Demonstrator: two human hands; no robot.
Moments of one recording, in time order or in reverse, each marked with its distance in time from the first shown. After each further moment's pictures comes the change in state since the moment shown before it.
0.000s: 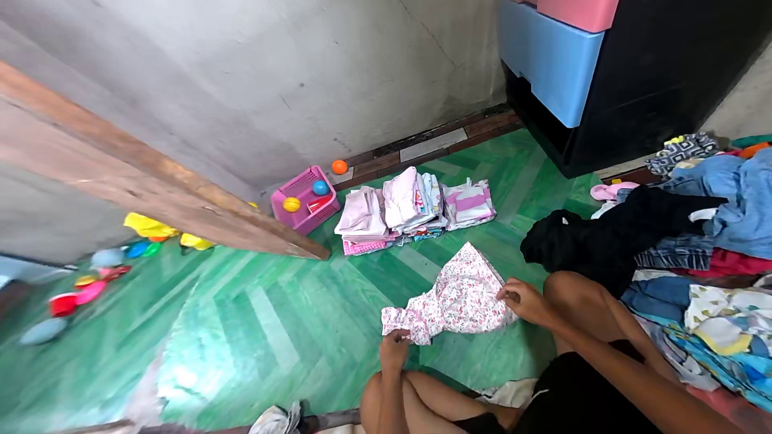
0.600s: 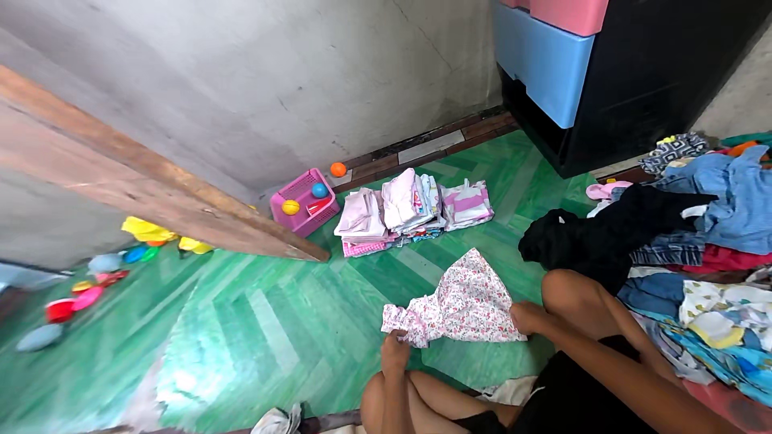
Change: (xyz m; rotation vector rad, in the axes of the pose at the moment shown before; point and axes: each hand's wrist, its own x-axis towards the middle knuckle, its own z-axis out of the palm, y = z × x) left_hand -0.007 0.012 0.000 0.127 0.023 -0.097; right_hand 0.006 0.003 0.023 -0.518 -0.577 0.421
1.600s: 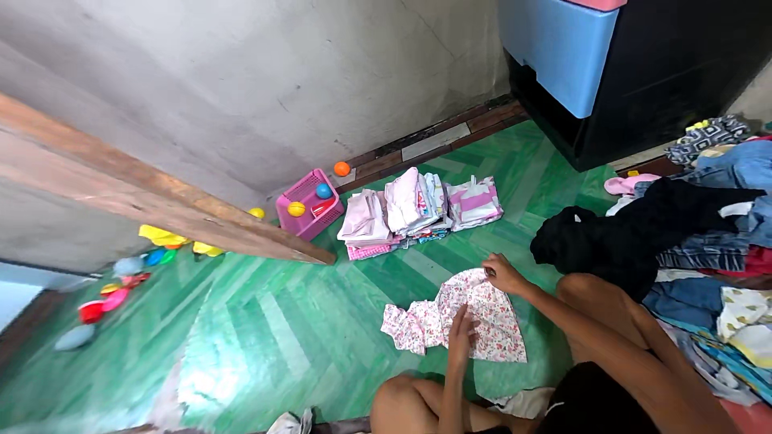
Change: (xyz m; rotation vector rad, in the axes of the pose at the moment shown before) left_hand -0.026 0.096 0.091 -0.920 -0.349 0.087; right_hand 0.070 -0.021 -0.069 0.402 0.548 -0.447
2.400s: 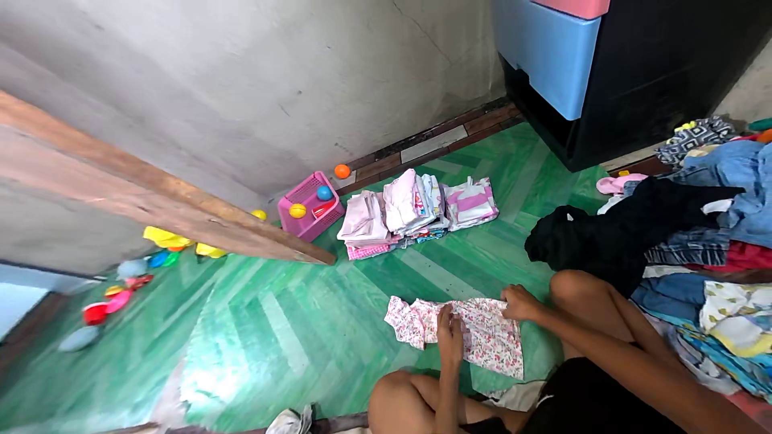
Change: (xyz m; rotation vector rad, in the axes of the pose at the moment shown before) left_hand -0.007 -0.003 -0.012 0.460 0.201 0.354; right_hand -0.062 0.005 0.015 -0.243 -0.353 0.320
